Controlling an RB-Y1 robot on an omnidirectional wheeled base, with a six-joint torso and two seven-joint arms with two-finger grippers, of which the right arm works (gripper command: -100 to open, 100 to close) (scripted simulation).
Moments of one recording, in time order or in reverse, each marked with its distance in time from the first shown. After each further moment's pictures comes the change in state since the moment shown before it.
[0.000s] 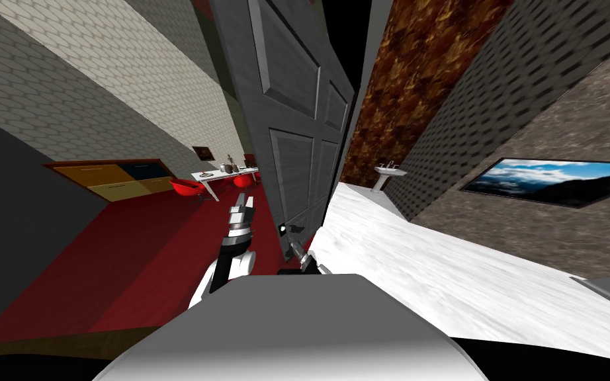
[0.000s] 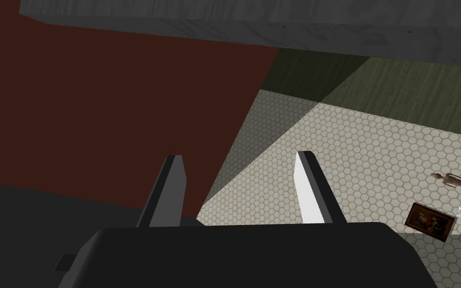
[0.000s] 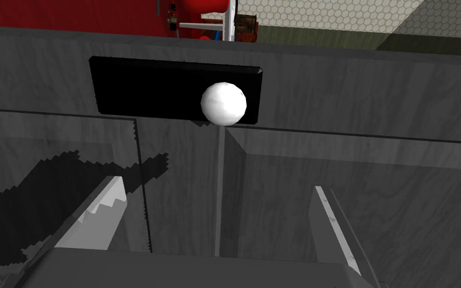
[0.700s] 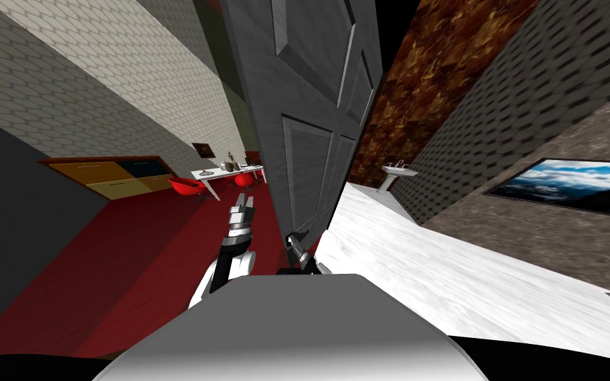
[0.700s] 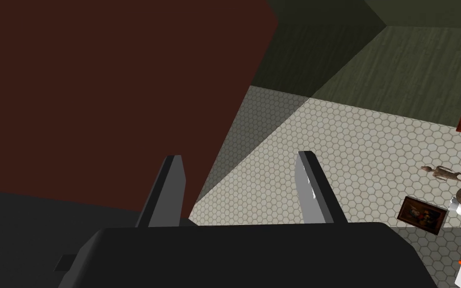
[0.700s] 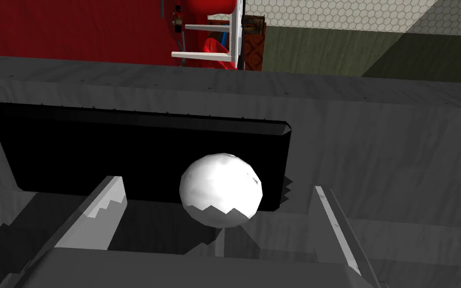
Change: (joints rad) arm -0.017 0.022 -0.020 0.021 0.000 0.006 0.009
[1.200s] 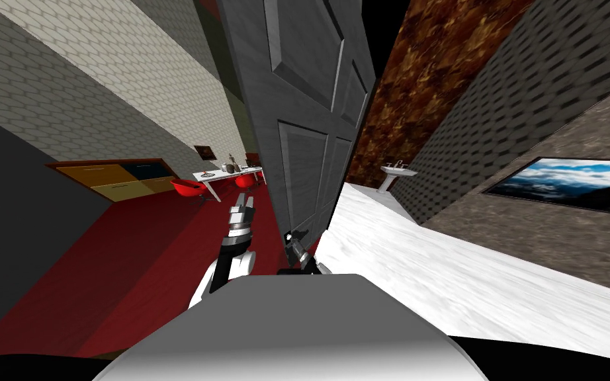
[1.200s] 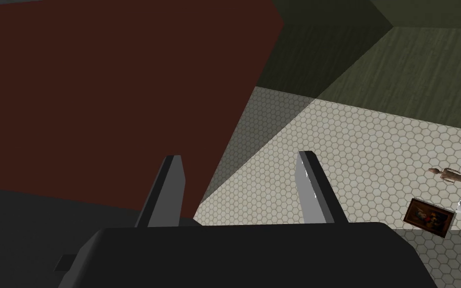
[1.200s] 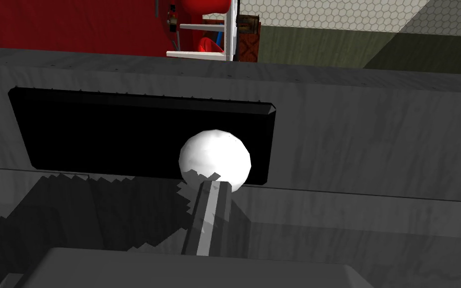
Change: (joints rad) arm 0.000 -0.001 0.000 -0.001 0.000 0.000 -0.001
